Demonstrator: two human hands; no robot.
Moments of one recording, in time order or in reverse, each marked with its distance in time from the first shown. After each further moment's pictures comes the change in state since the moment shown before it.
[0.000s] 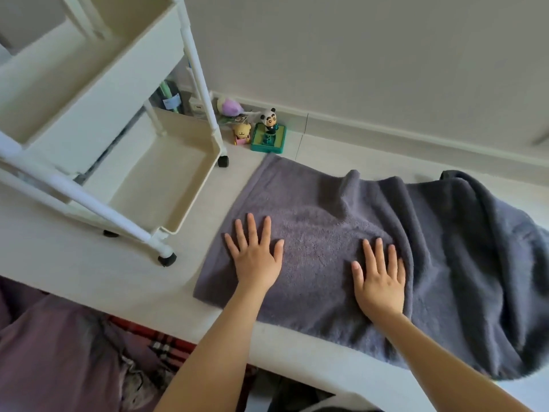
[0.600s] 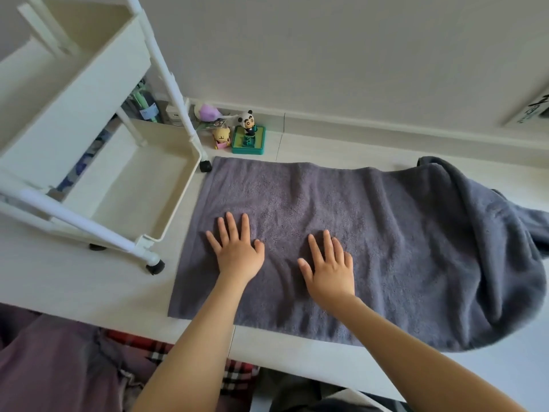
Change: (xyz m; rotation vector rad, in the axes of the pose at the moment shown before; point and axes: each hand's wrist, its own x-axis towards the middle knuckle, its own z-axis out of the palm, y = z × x) left_hand 0.011 -0.005 -0.016 0.007 -0.082 -0.009; right_hand -0.014 -0.060 -0.002 0.015 -0.034 -0.157
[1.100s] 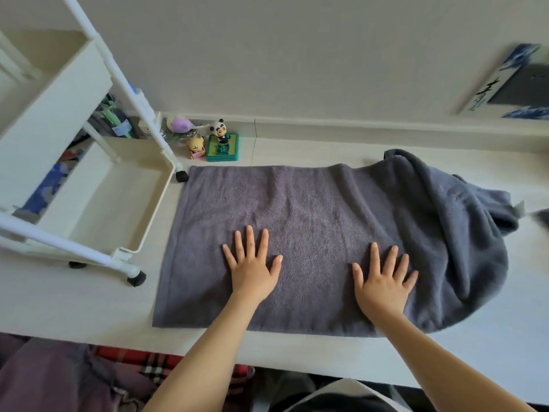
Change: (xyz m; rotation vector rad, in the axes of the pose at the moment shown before) left_hand -0.041 0.050 0.024 0.046 0.023 0.232; right_hand -0.046 0.114 -0.005 -0.049 0.003 0.502
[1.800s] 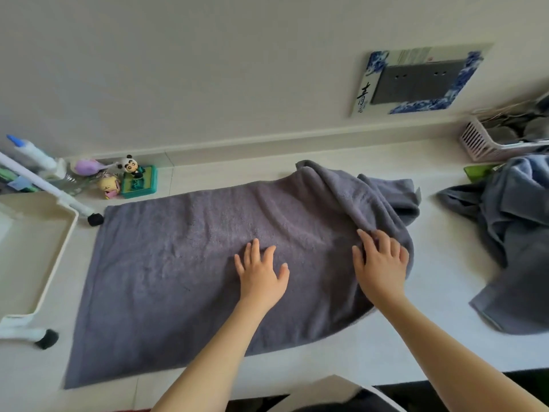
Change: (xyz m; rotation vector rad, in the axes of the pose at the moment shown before) left_hand -0.002 0.182 -0.012 -0.158 -0.048 0.168; right_hand 0.062 0.143 -0.053 0.193 0.360 -0.053
